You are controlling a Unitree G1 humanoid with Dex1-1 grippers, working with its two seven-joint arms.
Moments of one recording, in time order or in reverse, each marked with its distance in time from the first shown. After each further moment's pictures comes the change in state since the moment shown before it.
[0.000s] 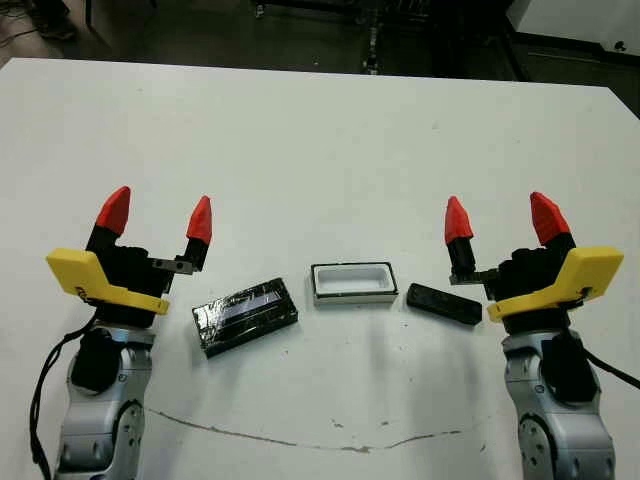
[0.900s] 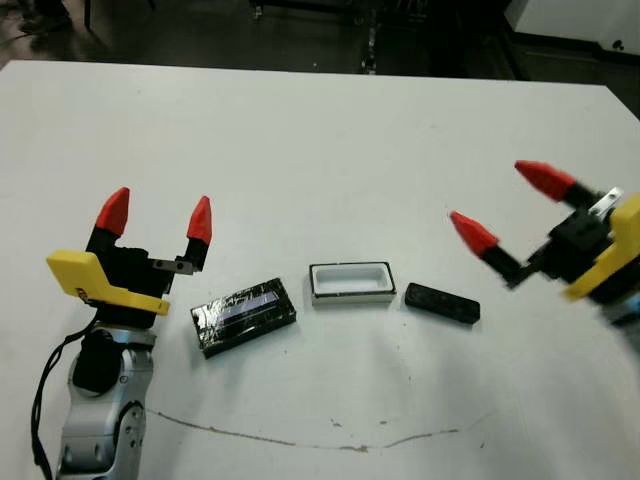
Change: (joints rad) left arm 0.005 -0.009 -0.004 -0.006 0.005 0.000 0.012; right arm -0.290 -0.703 -0.152 0.292 0.286 0.154 0.817
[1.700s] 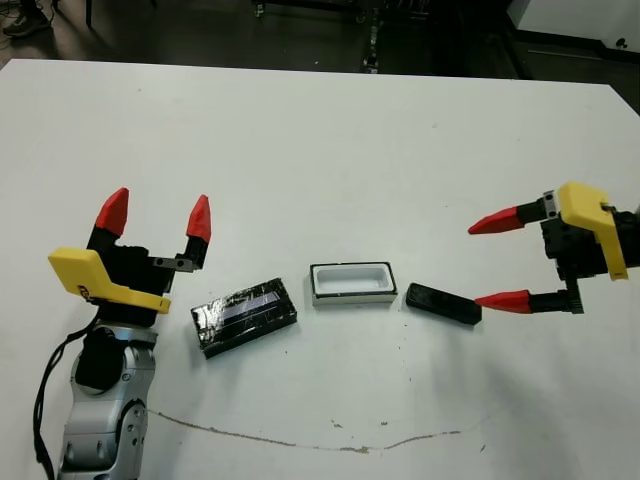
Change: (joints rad) left arm -0.011 -0.001 -0.004 0.004 0.011 0.011 0.031; right arm -0.283 -0.167 0.356 0.339 -0.188 -0.055 0.566
